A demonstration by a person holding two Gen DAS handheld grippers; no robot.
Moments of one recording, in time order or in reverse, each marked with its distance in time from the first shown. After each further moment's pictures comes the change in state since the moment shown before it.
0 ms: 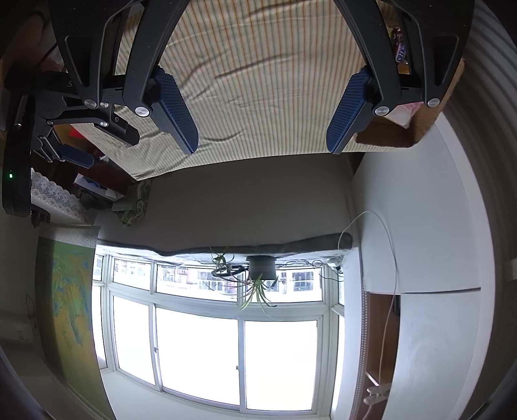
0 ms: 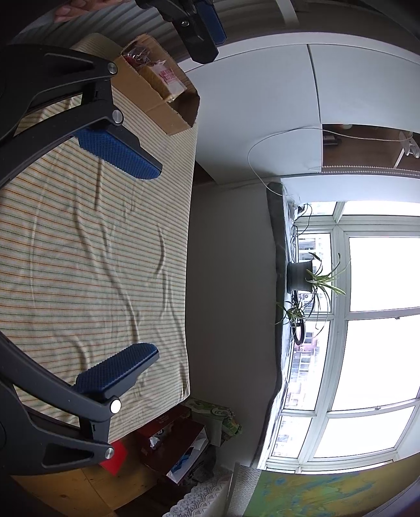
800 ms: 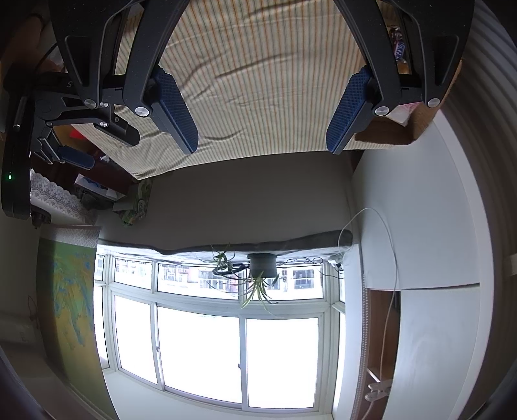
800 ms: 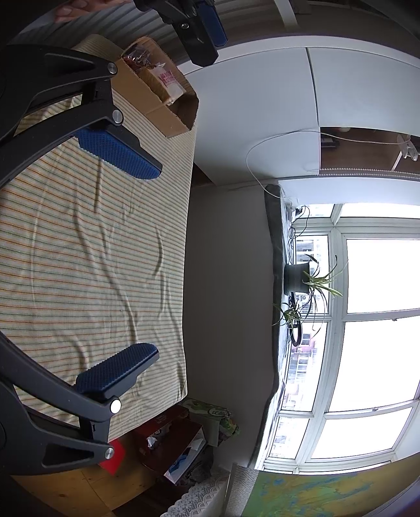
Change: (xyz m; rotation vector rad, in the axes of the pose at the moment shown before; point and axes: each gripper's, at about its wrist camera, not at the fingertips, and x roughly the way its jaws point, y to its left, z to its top) left arm -0.003 0.000 0.000 0.005 -0.007 0.001; right arm -0.003 0.002 0.002 -0.002 -0.008 0.002
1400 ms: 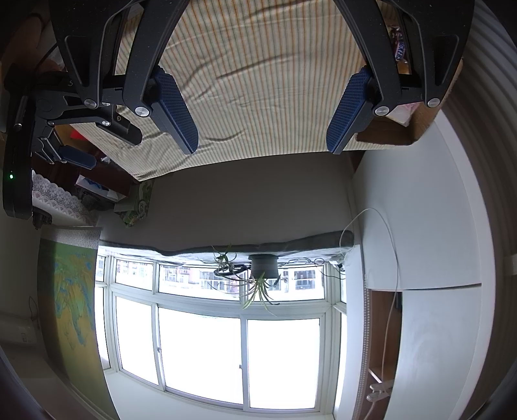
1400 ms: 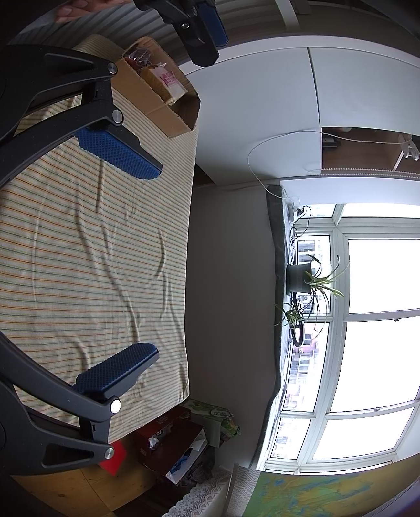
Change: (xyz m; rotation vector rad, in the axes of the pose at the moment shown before) left arm -0.001 -0.002 0.000 0.004 0.002 -0.002; right arm 0.001 -0.001 0.000 -0.005 0.006 0.006
